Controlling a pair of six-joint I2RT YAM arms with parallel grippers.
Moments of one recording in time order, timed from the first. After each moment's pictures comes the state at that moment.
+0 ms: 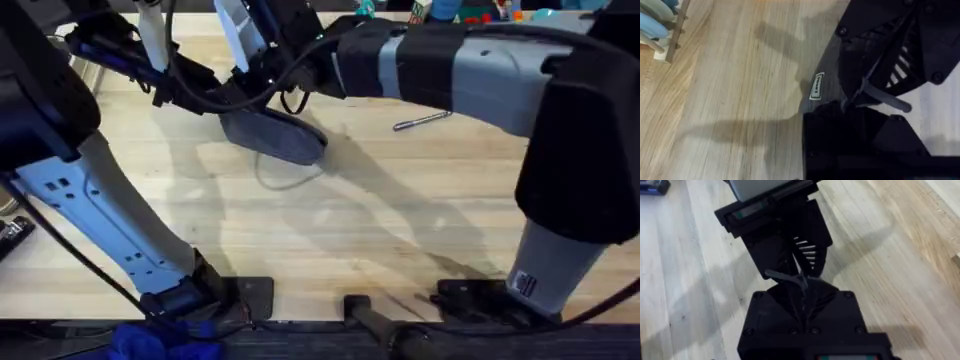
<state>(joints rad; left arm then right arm) 0.39 2.15 1.73 -1.54 0.78 1.91 0.80 2.09 1.62 -0.17 -0.35 -0.09</state>
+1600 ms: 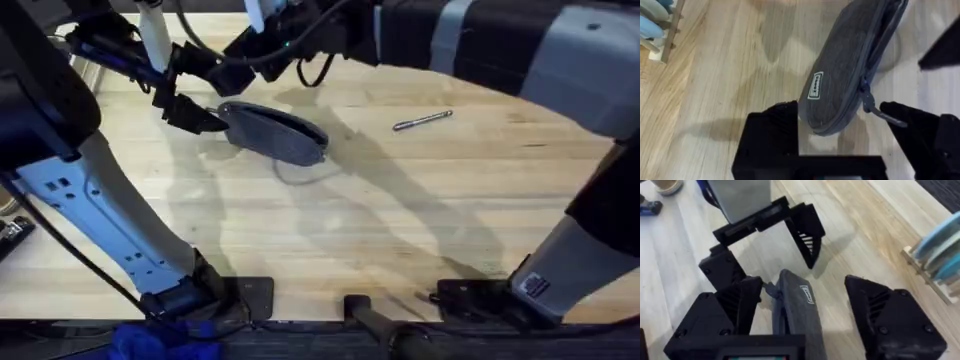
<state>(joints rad) 0.39 2.15 1.73 -1.55 0.77 1.92 0.75 1.97 1.65 -0.30 -0.31 -0.07</state>
